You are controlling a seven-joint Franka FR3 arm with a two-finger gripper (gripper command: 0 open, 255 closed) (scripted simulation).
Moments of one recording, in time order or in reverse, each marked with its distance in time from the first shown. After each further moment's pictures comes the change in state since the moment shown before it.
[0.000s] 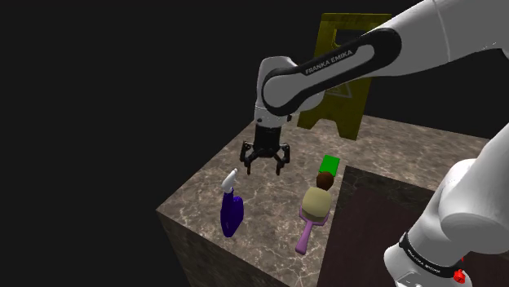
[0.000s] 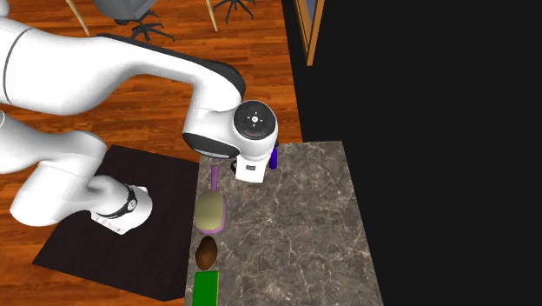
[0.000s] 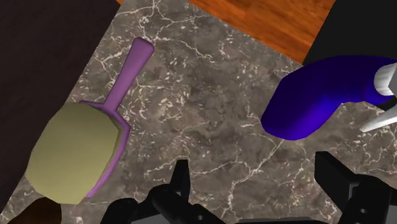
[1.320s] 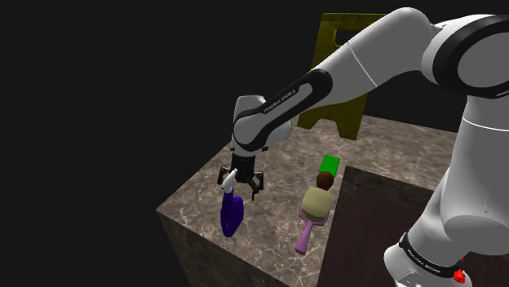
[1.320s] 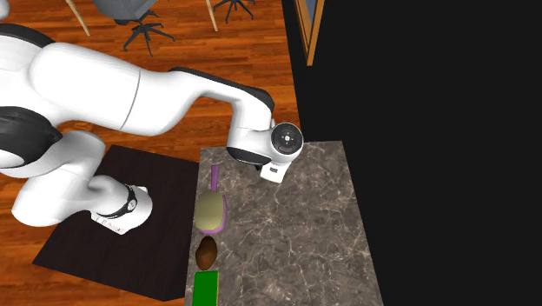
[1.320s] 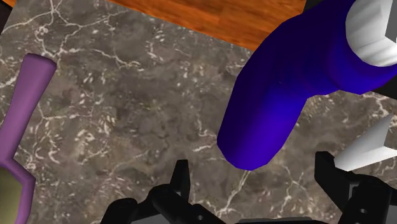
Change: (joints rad) arm 0.054 0.339 0.039 0.127 0.031 0.229 0.172
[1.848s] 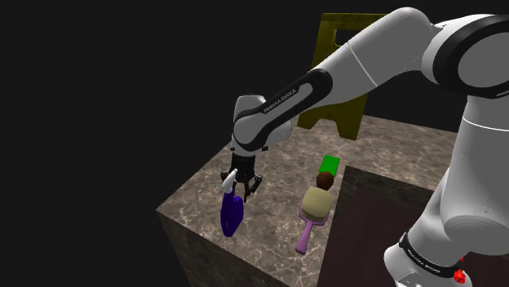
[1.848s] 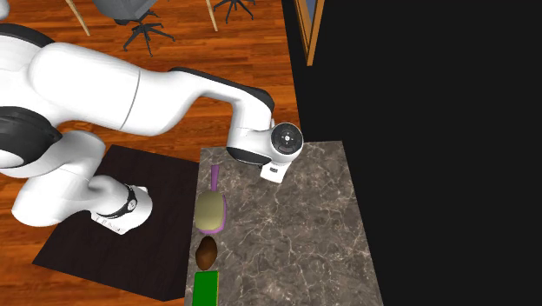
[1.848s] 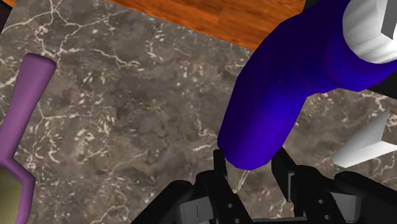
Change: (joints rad) arm 0.000 -0.001 0.000 0.000 0.000 0.000 0.000
